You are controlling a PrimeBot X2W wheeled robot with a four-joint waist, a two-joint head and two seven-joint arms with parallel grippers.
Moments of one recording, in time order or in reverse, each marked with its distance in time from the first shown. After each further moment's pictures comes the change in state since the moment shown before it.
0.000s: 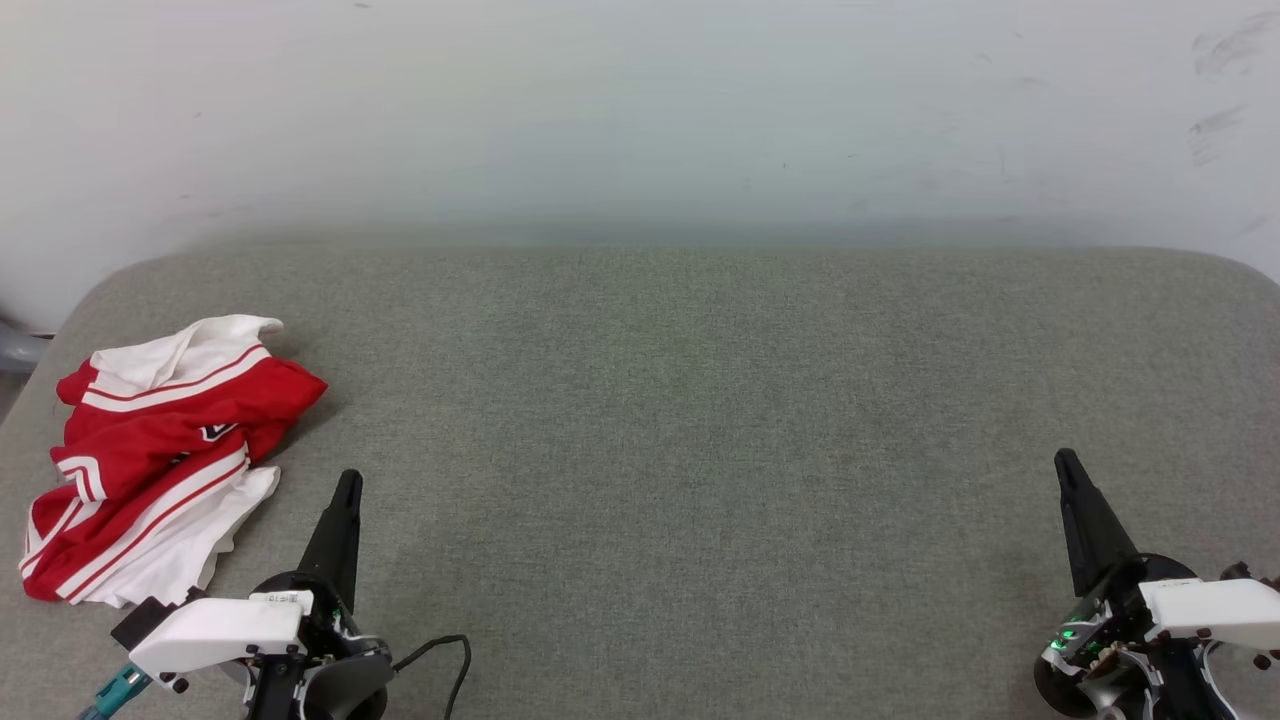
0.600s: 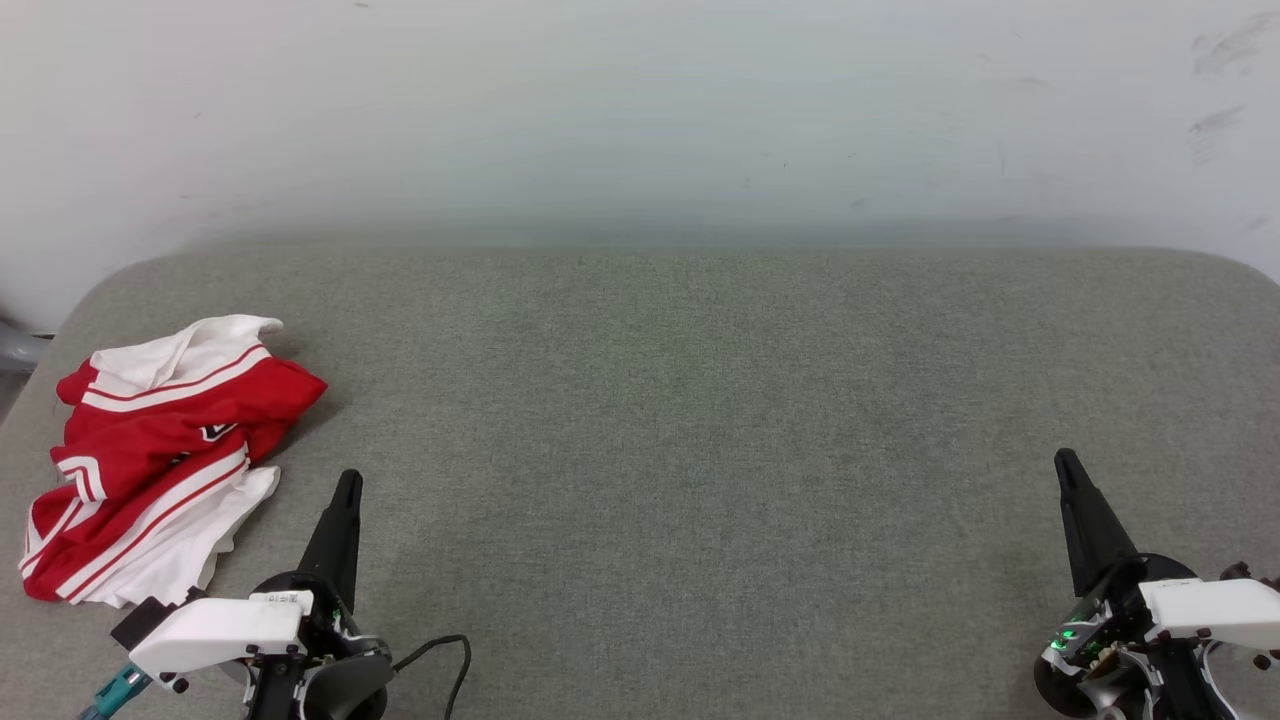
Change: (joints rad) left arm 0.000 0.000 0.000 0.000 0.000 0.000 0.000; right arm 0.000 0.000 0.000 0.000 0.000 0.000 0.000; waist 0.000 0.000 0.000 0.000
